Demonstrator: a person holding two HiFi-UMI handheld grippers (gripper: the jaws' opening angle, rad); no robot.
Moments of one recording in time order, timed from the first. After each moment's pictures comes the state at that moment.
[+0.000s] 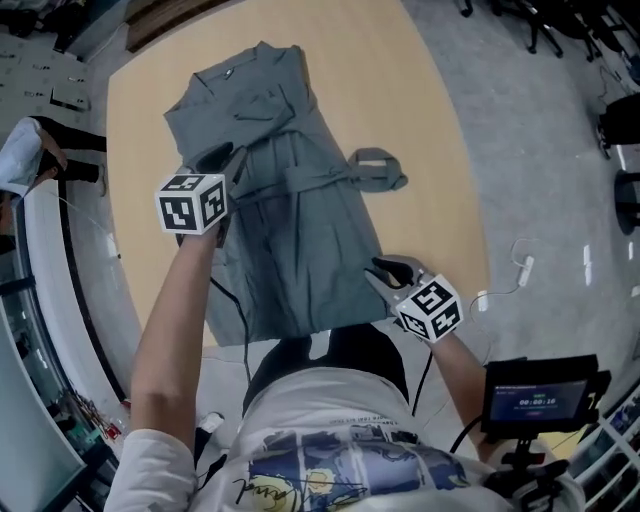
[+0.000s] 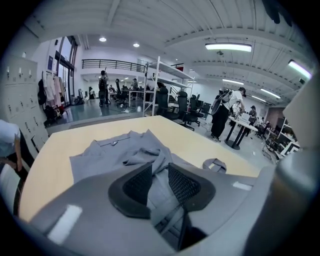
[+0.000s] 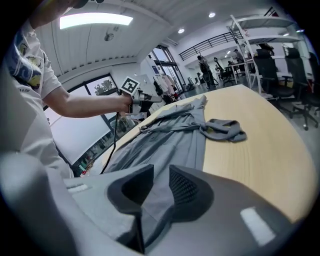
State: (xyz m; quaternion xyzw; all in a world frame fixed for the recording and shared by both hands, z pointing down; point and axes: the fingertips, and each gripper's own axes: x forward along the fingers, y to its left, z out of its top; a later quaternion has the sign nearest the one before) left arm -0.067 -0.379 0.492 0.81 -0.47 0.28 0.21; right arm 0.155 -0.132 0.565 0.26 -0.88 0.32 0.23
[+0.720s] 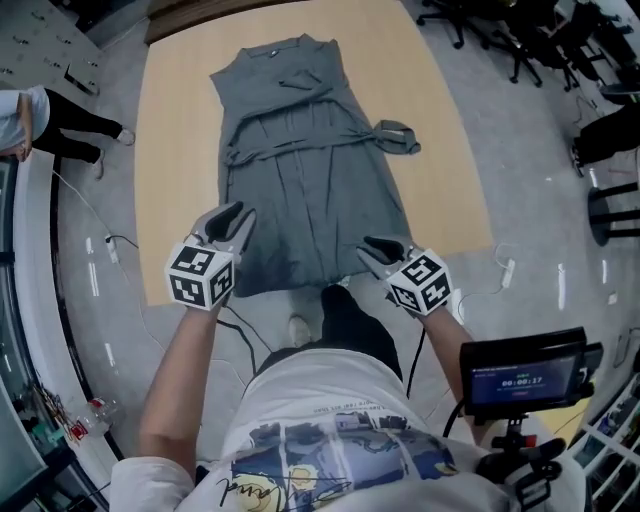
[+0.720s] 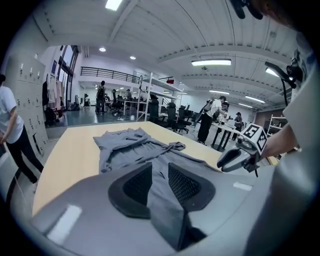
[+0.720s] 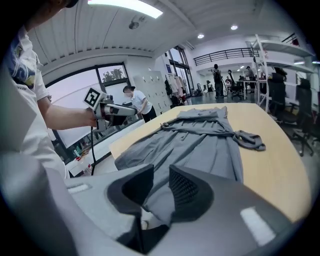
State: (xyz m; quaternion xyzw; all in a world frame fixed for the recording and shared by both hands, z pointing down) left arm -0.143 -0.115 0.457 0.85 -0.45 0.21 0.18; right arm 0.069 -0.046 0.532 0.27 -0.89 0.23 0.27
